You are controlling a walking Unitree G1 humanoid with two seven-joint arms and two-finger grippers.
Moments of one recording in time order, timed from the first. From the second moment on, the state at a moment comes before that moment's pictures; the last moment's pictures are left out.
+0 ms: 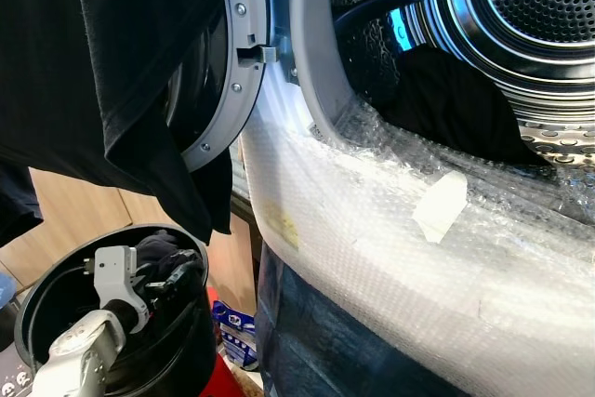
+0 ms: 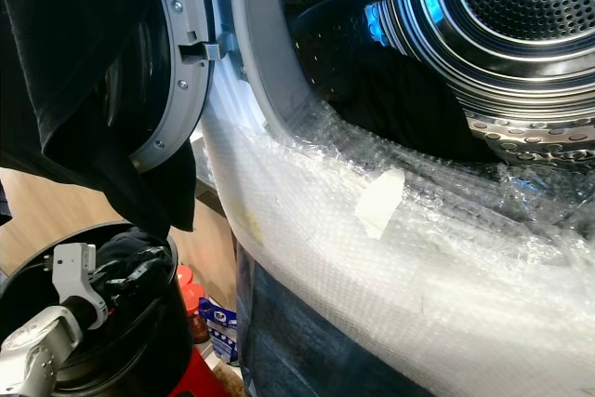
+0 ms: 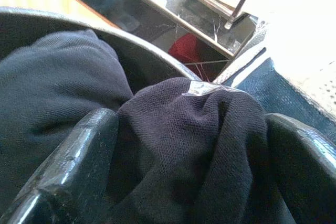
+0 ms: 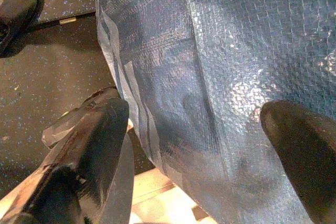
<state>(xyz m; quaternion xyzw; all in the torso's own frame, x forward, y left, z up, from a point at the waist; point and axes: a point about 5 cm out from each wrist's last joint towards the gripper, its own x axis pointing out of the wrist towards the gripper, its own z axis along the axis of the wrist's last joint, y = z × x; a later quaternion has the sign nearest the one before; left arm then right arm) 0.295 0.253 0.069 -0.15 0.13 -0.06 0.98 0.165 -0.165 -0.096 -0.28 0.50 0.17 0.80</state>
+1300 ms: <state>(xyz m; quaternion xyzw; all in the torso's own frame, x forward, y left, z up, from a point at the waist) 0.286 0.259 0.059 -0.16 0.14 -0.04 0.98 0.163 -0.165 -0.097 -0.28 0.50 0.17 0.80</state>
